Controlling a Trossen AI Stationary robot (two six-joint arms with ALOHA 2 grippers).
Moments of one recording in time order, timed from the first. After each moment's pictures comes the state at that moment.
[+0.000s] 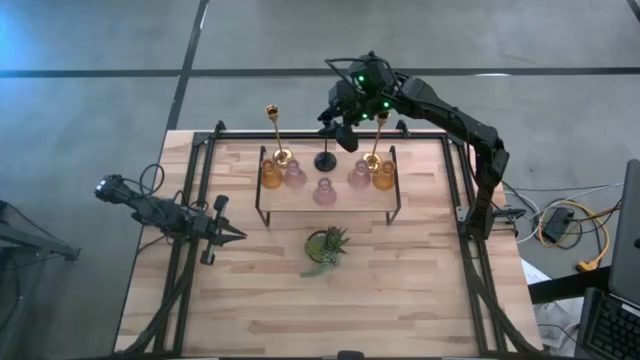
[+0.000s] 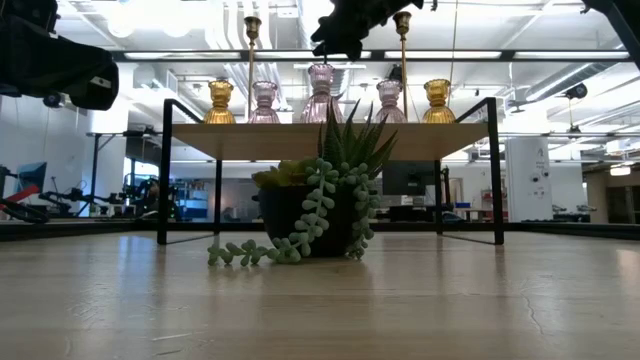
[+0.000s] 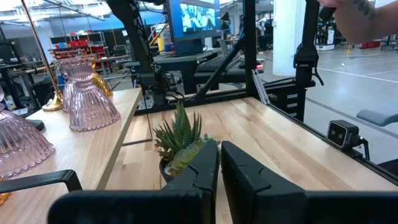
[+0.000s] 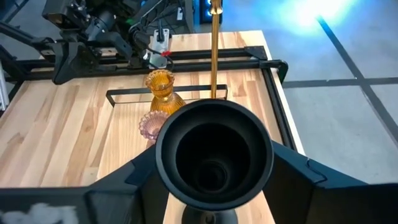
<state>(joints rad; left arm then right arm) -0.46 0.00 0.04 -0.06 -0.28 0.10 -0.50 1.87 2.07 -0.83 -0.44 -0.22</state>
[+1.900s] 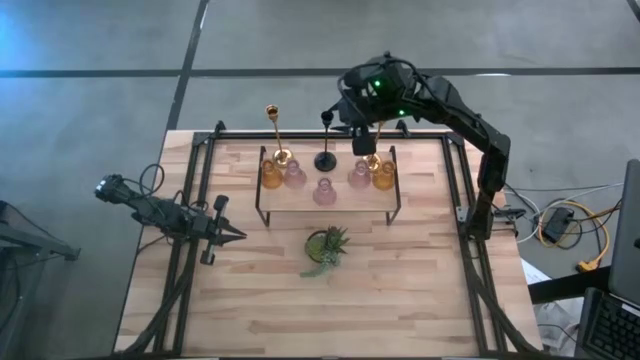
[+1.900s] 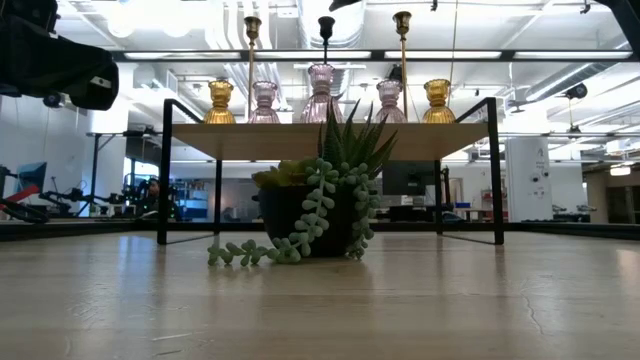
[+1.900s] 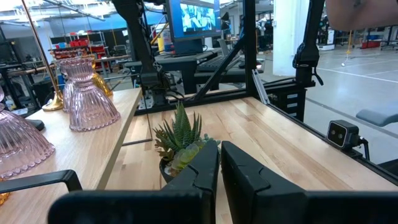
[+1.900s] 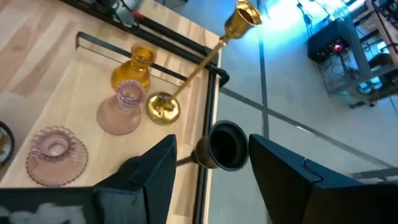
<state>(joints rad) -0.46 0.00 0.04 -0.06 -0.28 0.10 -0.35 1.85 2.36 -1.13 -0.07 -0.66</state>
